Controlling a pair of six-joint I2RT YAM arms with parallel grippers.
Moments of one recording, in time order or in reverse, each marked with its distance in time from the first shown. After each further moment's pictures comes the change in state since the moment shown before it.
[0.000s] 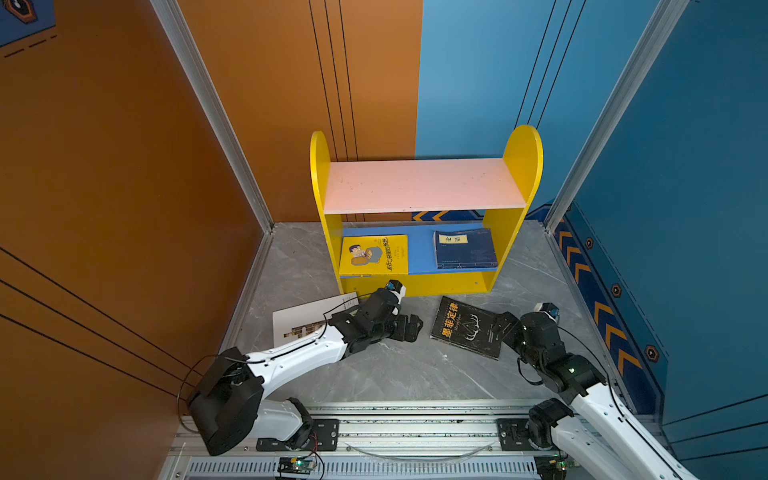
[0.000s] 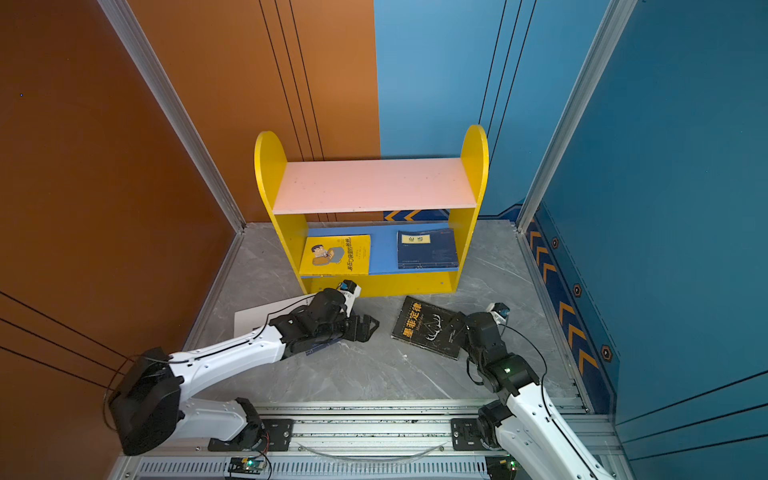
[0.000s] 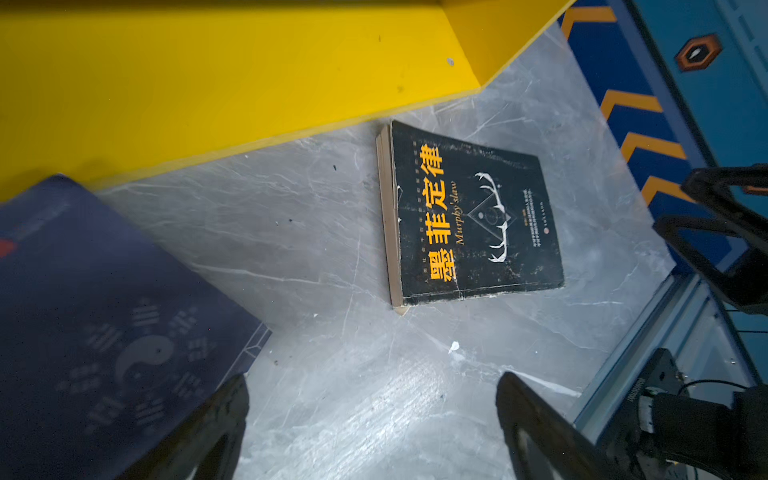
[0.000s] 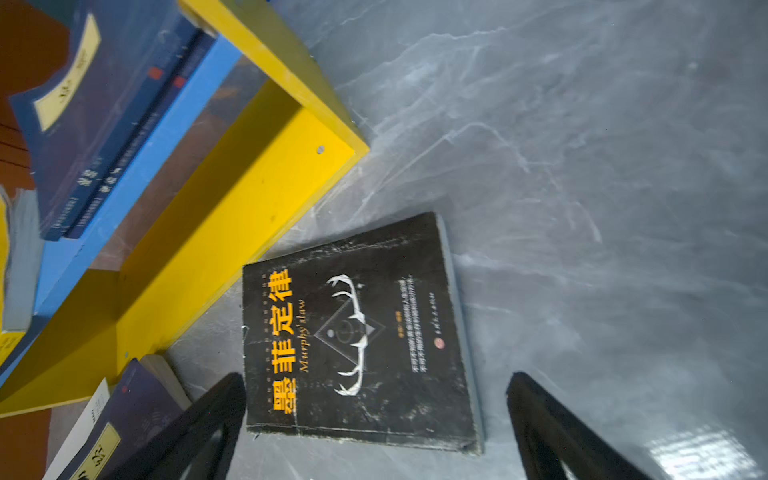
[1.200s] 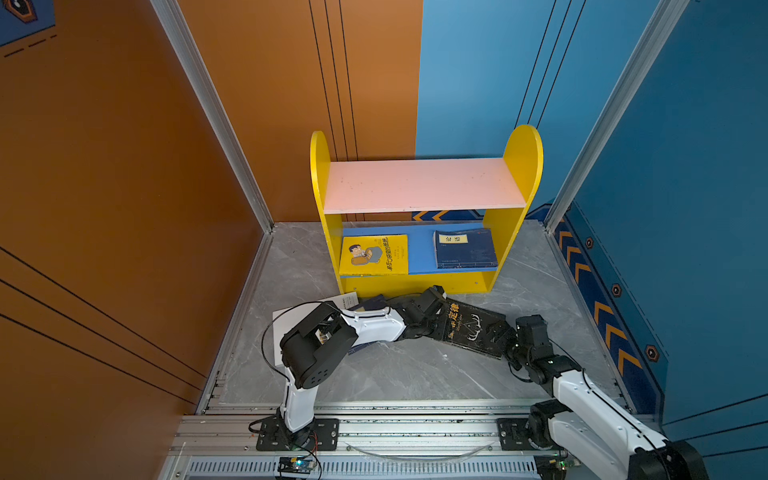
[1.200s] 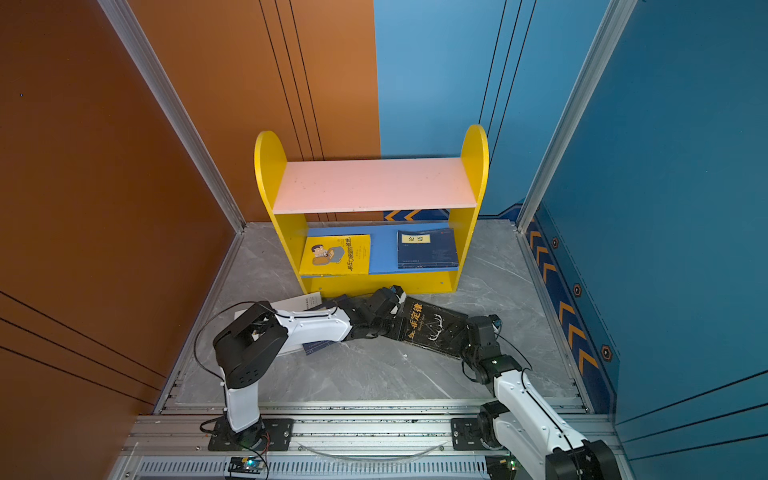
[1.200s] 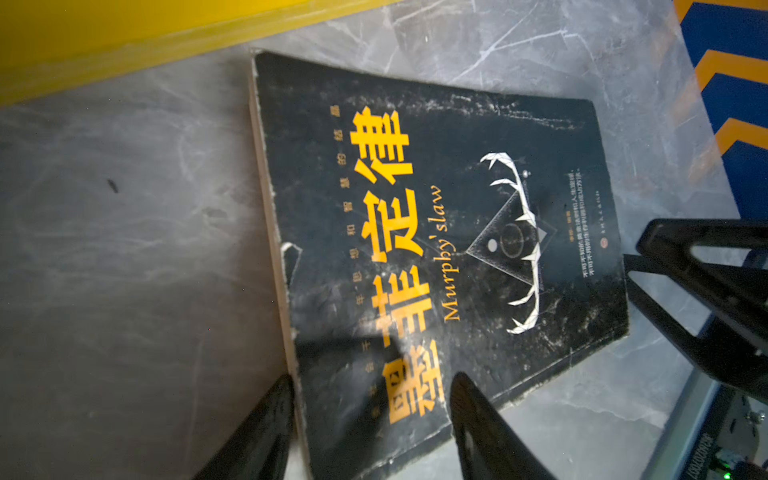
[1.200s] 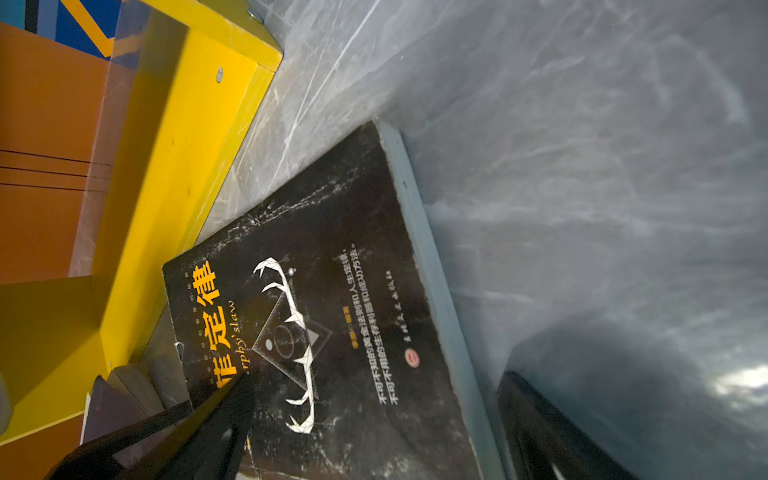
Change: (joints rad) left arm -0.103 0.528 0.337 0.073 0.058 -0.035; right arm -0.144 0.290 -0.181 0.377 -0.258 0.058
